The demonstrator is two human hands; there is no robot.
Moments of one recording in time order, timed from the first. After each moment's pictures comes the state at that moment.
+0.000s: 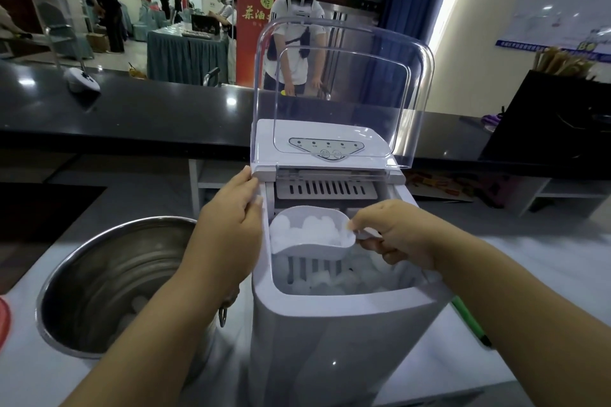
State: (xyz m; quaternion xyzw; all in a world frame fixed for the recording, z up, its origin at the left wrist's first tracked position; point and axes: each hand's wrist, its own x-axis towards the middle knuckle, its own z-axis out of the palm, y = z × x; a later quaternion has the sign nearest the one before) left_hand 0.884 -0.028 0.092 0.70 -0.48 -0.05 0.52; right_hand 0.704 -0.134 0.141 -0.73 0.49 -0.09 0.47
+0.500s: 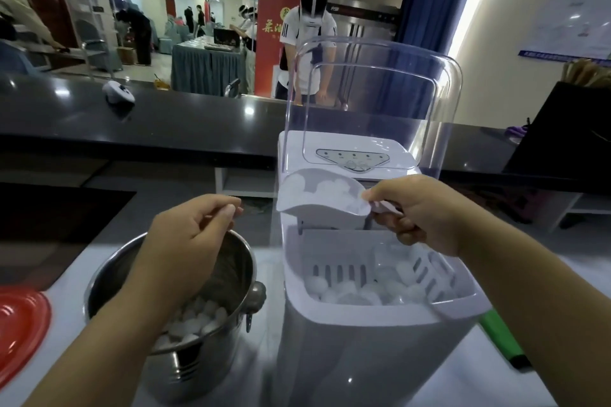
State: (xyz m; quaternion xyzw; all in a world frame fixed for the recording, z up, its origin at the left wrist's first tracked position) left_hand 0.935 0.022 0.091 0.70 -0.46 -0.02 0.55; right_hand 0.728 -0.121 0.178 -0.71 0.44 -0.16 0.52
